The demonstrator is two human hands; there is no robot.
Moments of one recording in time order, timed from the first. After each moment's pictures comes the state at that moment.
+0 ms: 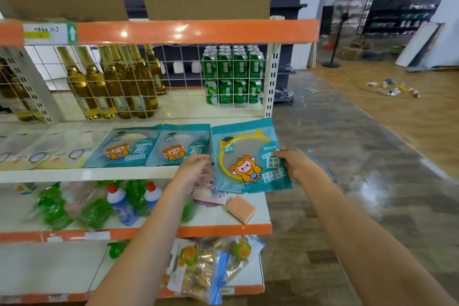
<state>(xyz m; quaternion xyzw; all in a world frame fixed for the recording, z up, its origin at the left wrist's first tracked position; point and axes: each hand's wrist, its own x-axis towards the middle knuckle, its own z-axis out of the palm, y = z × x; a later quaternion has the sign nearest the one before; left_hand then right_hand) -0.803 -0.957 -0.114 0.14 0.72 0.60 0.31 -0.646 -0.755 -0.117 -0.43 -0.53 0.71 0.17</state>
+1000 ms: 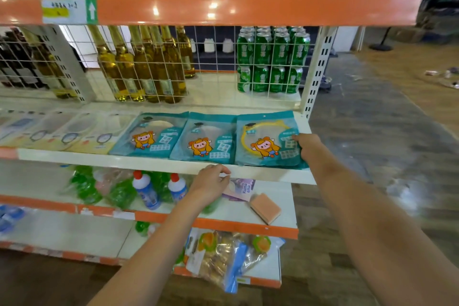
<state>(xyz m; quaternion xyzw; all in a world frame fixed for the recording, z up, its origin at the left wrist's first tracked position) -0.832 -0.971 -0.149 0.34 0.89 0.25 0.14 -0.758 -0.711 -0.131 -0.53 -0.52 0.64 0.20</state>
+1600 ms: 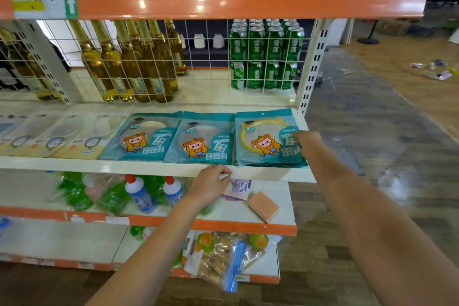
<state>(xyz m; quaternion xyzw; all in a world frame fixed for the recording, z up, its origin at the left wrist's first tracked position) -0.843 -0.963 -0.158 0.39 0.87 0.26 0.15 -0.761 -0.698 -0.141 -0.57 -0.53 0.60 0.22</state>
